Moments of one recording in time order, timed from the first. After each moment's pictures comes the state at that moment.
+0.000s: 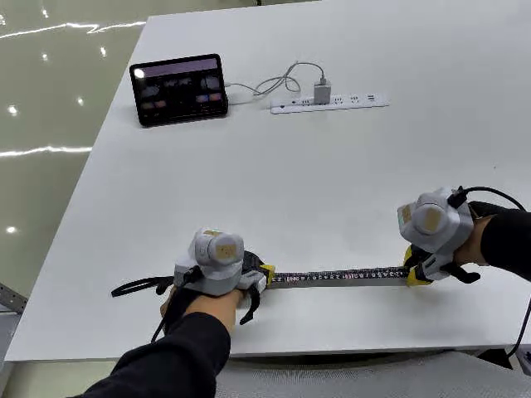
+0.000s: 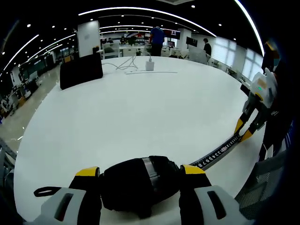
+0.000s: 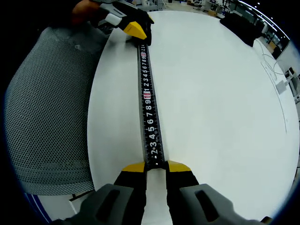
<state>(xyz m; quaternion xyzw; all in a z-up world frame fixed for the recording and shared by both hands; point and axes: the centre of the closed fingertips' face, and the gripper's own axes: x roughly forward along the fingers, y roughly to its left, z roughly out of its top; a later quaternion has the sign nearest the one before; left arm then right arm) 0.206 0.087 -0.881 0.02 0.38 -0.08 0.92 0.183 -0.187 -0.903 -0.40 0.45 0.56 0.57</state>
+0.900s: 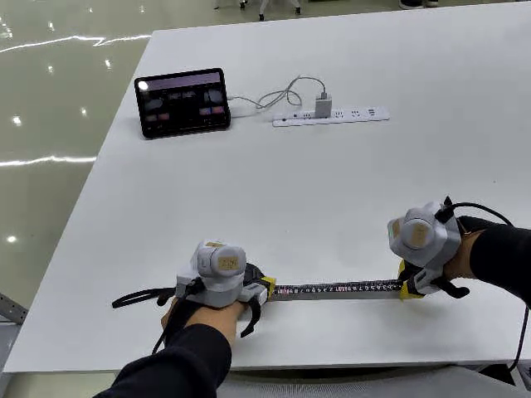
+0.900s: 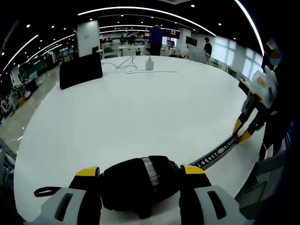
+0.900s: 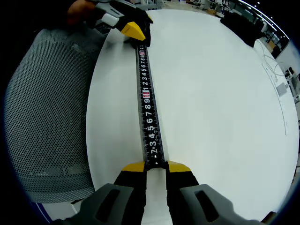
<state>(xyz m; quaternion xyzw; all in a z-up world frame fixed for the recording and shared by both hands) 0.205 0.087 -0.880 0.02 0.38 -0.08 0.92 0.189 -0.178 -0.910 -0.40 0.45 0.55 0.57</state>
